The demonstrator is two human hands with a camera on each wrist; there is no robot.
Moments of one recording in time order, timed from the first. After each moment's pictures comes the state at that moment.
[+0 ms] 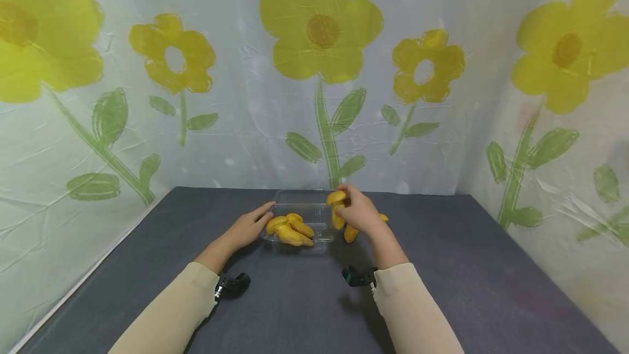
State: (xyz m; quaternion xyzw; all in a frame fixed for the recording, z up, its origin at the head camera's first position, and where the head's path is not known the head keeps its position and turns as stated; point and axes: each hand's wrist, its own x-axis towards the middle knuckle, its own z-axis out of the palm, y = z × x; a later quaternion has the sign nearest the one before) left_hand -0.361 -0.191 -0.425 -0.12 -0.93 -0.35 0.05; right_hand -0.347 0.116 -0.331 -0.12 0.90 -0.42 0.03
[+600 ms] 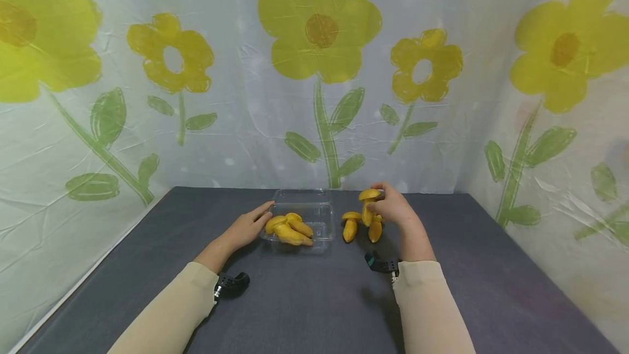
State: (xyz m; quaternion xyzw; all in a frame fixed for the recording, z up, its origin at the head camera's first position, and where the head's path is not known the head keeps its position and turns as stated) left_hand -0.359 -0.189 -0.422 -0.12 -0.93 -0.36 0.05; right_hand -0.358 0.188 -0.320 -0.08 0.89 -0.45 0.06
